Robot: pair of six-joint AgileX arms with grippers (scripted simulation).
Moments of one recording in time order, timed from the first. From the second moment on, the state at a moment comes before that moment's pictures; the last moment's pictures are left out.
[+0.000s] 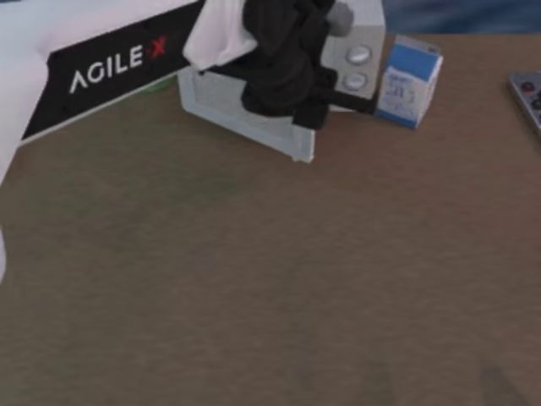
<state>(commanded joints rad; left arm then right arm) -0.66 2.08 1.82 -0.79 -0.12 -0.22 0.00 0.00 0.00 0.00 0.00 0.00</state>
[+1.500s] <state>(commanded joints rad) -0.65 2.05 1.77 -0.77 -0.11 -0.18 0.00 0.00 0.00 0.00 0.00 0.00</state>
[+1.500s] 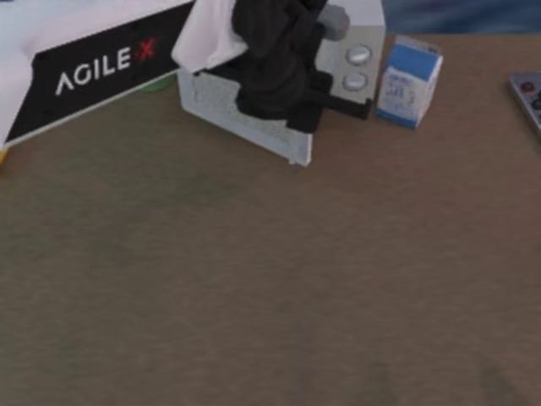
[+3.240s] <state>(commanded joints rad) -0.62 1.96 1.65 -0.72 -0.03 -0.06 0.00 0.00 0.00 0.00 0.00 0.00</state>
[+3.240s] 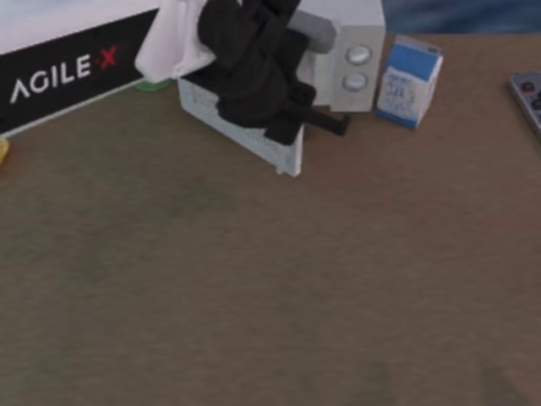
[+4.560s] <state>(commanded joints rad) -0.58 1.89 1.54 -0.70 0.05 0.08 0.00 0.00 0.00 0.00 0.00 0.00</state>
